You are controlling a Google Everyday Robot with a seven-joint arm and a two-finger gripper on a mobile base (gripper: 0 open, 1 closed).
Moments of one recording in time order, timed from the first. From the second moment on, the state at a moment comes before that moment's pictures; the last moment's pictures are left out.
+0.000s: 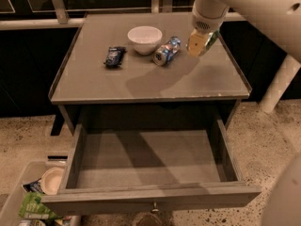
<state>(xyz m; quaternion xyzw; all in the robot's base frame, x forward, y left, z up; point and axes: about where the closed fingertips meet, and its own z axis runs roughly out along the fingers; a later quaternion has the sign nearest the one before) 0.707 -0.177 0.932 -0.48 0.83 -0.18 0.23</state>
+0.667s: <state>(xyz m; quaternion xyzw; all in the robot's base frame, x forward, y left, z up) 0.644 -0.179 0.985 -0.51 0.79 -0.23 0.25</state>
